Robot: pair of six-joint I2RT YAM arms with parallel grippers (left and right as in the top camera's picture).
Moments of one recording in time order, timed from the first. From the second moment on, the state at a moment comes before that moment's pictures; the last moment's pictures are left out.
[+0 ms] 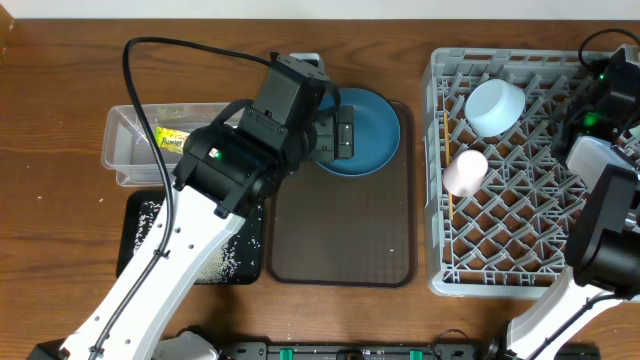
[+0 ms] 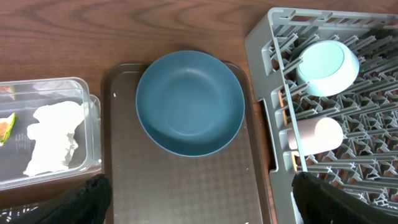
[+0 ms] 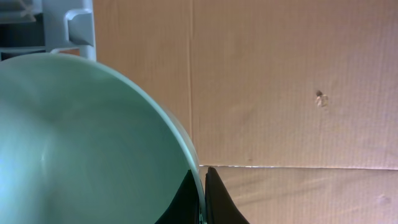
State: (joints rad) left arm -0.59 1.46 1.65 -1.02 -0.09 -0.48; right arm -0.34 2.03 1.21 0.72 0.91 -1.40
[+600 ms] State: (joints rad) left arm -0.59 1.46 1.65 -1.02 -0.09 -0.48; right arm -0.35 2.03 1.23 0.62 0.91 -1.34
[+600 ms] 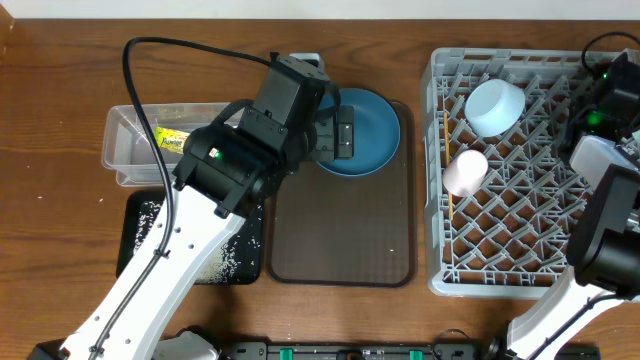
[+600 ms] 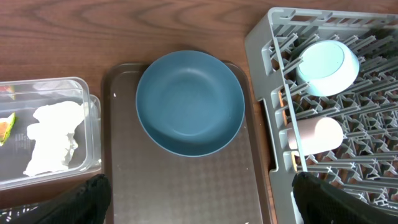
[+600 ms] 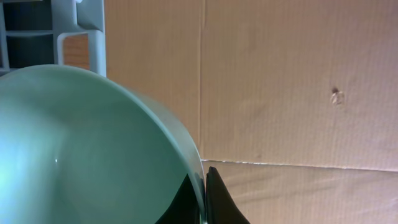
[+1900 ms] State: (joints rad) left arm -0.59 1.46 1.65 -1.02 -0.09 -0.48; right arm -0.14 1.77 1.20 0.12 0.74 -0.85
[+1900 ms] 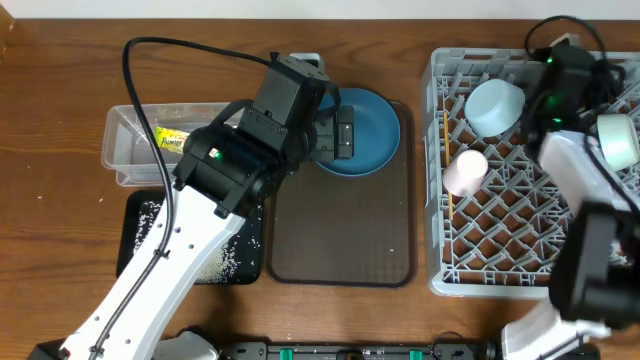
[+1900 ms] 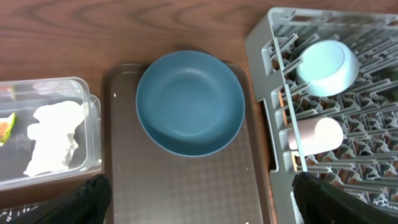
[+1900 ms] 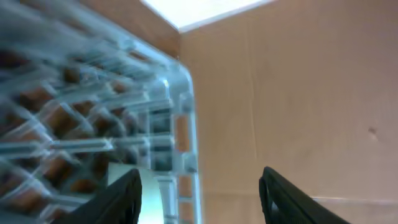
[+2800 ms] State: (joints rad) left arm -0.59 1.46 1.65 -1.02 -0.09 -0.48; right arm 0.40 1.59 1.20 -0.30 -0.16 0.21
